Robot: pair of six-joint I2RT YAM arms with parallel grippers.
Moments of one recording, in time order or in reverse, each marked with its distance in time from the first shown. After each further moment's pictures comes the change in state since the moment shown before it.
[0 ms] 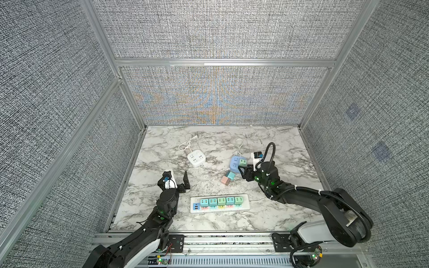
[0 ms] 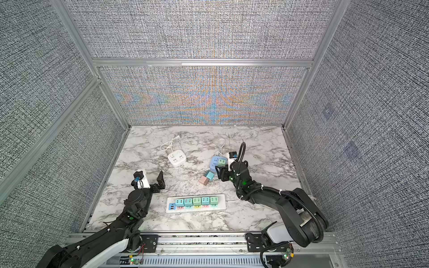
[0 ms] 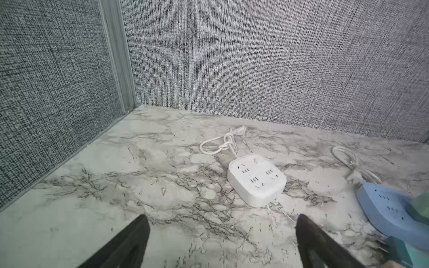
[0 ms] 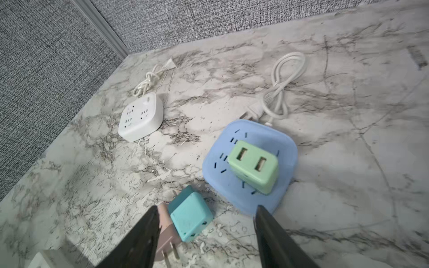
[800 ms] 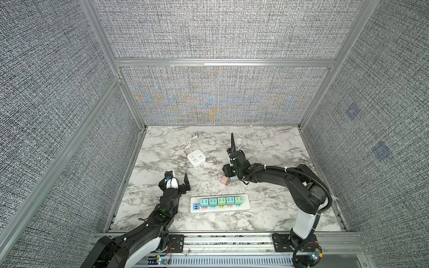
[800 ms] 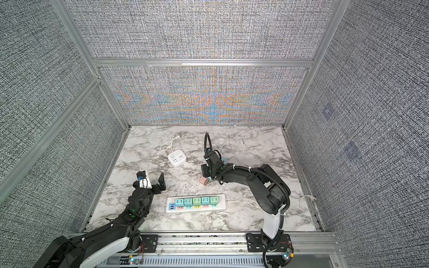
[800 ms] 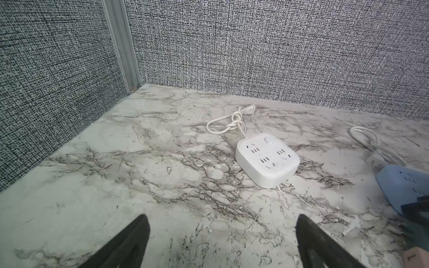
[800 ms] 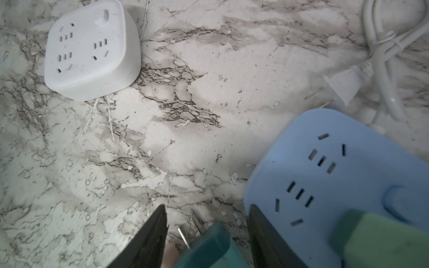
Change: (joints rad) left arm 0.000 0.080 0.016 -0.031 -0.018 -0.031; right arm 0.158 0.420 0.532 -0.508 0.130 -0.082
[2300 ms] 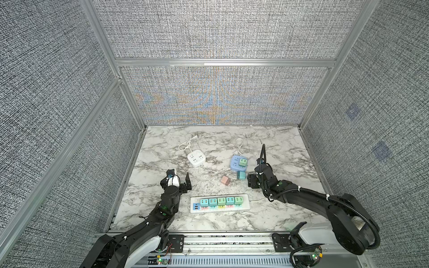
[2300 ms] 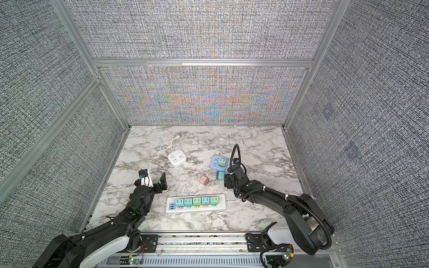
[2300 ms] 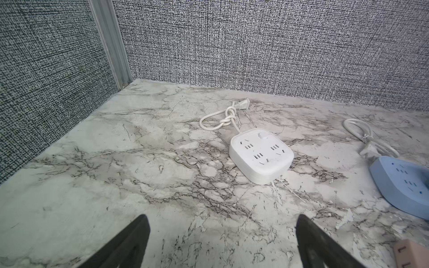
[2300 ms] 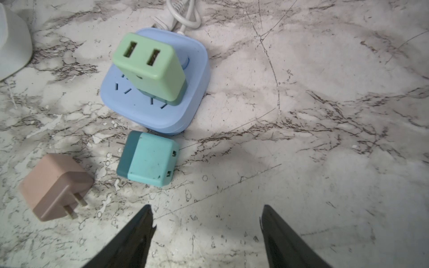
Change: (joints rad) left arm 0.000 0.018 0.035 -0.051 0.033 -0.006; right arm -0.104 -0.508 -0.469 -0.047 0.169 0.120
